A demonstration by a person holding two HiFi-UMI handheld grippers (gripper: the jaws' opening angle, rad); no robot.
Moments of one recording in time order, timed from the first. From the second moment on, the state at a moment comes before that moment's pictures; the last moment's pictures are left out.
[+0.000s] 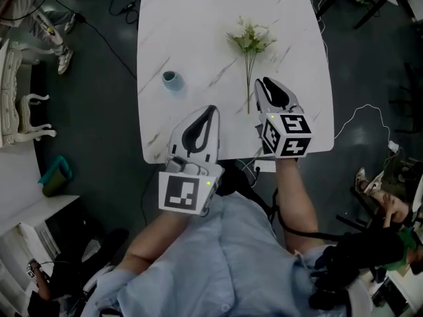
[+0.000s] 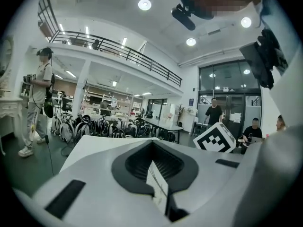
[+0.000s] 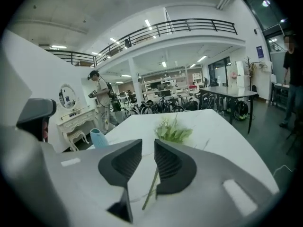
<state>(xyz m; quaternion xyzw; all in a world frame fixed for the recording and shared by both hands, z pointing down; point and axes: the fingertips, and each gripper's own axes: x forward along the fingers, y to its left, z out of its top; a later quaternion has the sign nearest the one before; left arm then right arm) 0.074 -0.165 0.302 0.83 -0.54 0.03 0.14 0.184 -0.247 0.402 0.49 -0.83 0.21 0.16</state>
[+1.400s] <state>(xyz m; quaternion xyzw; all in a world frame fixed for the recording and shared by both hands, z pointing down) -0.006 -0.176 0.387 0.78 -0.58 0.03 0.25 0.158 -0.333 0.502 0.48 -0.79 0.32 0.20</state>
